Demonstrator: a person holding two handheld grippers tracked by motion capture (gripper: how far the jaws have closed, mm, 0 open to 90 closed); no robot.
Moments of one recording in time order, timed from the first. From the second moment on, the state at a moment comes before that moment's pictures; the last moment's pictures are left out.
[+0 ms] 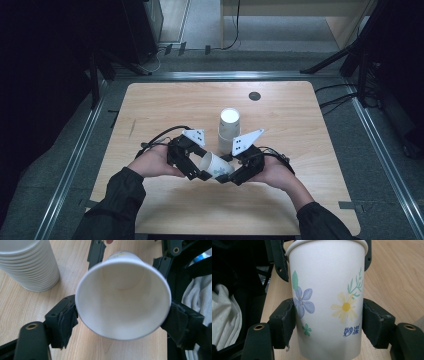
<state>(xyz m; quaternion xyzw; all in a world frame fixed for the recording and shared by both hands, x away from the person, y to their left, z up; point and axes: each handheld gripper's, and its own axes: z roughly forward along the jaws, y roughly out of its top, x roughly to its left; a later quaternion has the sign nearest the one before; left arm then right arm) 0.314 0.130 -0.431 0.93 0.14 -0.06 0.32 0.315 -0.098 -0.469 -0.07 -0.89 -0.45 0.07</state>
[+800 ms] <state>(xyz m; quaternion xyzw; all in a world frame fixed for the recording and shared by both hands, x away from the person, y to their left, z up) 0.308 0.157 -0.440 0.87 0.19 -0.07 0.44 0.321 -0.119 -0.457 -0.09 -0.86 -0.49 0.06</state>
